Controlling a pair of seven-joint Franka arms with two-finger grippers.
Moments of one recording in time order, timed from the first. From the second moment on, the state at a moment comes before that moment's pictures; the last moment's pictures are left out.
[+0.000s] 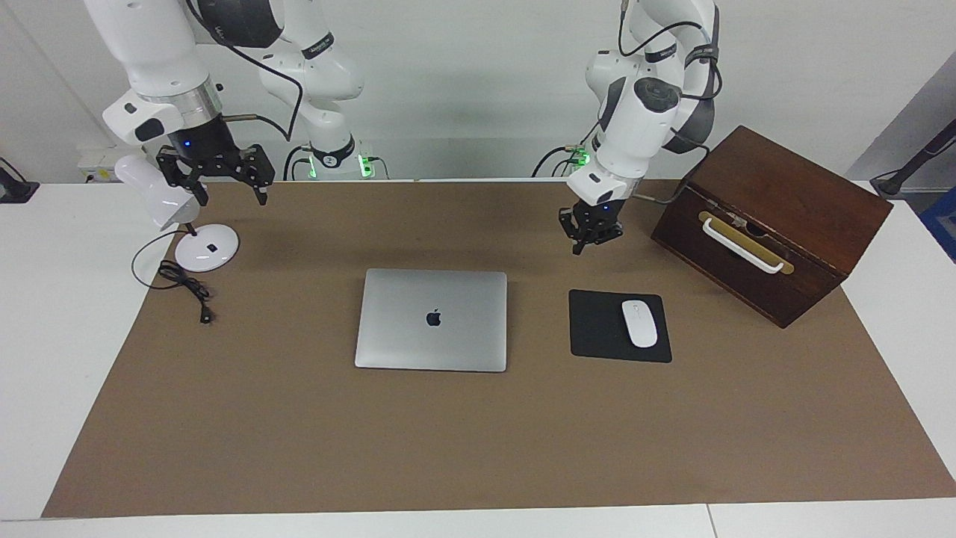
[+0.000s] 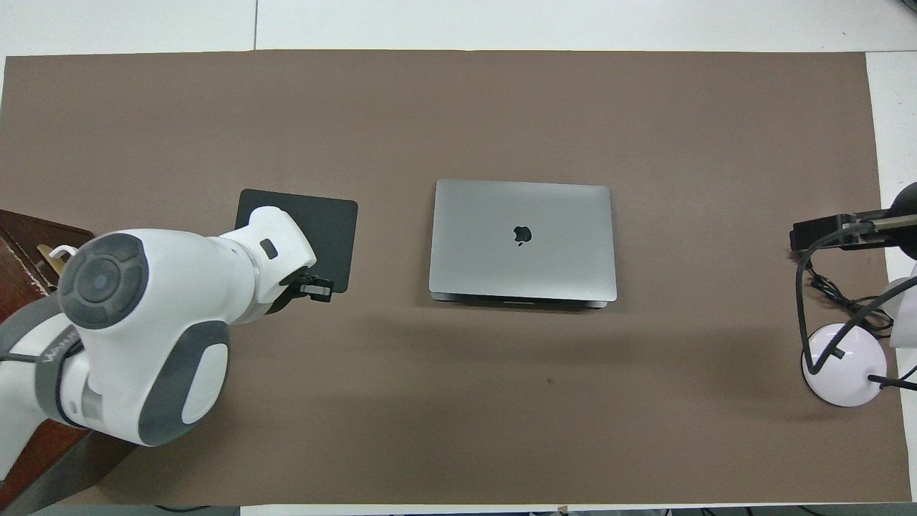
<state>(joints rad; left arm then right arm) -0.41 -0.14 0.02 -2.17 -0.12 2.14 -0.06 -0.09 -0.14 0.08 -1.78 -0.02 1.69 -0.03</state>
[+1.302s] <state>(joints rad) -0.05 -0.07 0.02 -1.69 -0.05 1.74 -0.02 -0.09 -0.14 0.08 -1.78 -0.02 1.69 -0.03</state>
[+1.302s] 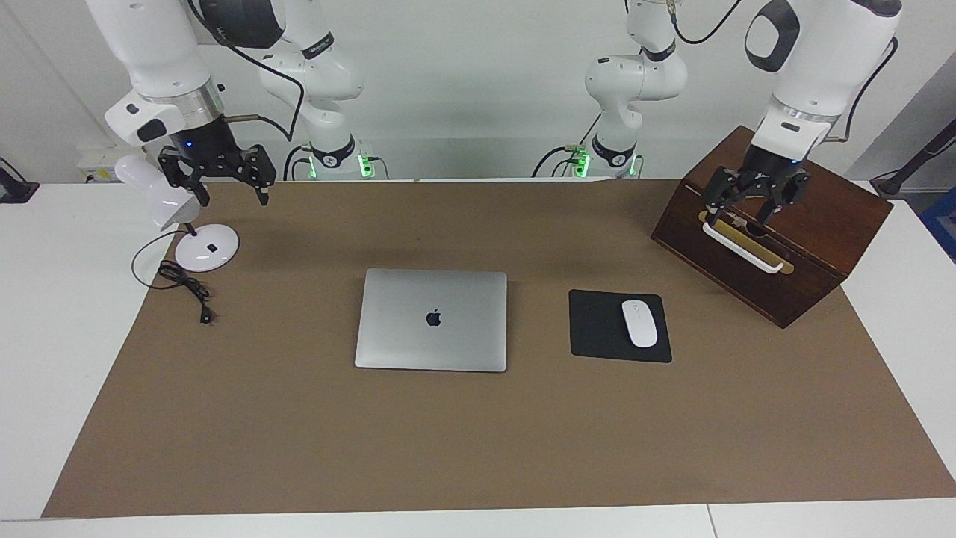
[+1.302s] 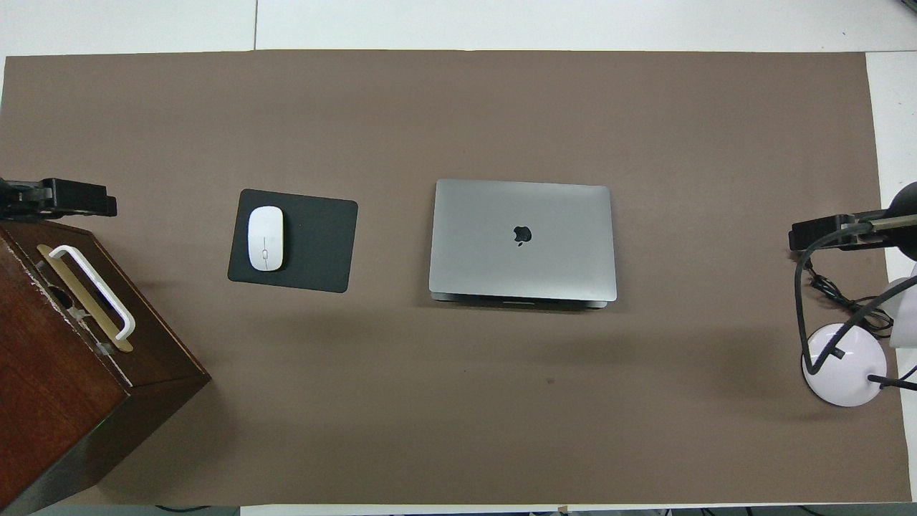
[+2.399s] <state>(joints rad) -0.03 -0.01 0.02 -1.58 -0.03 1.49 -0.01 -0.09 -0.14 0.08 -1.79 -0.02 1.69 -0.03</state>
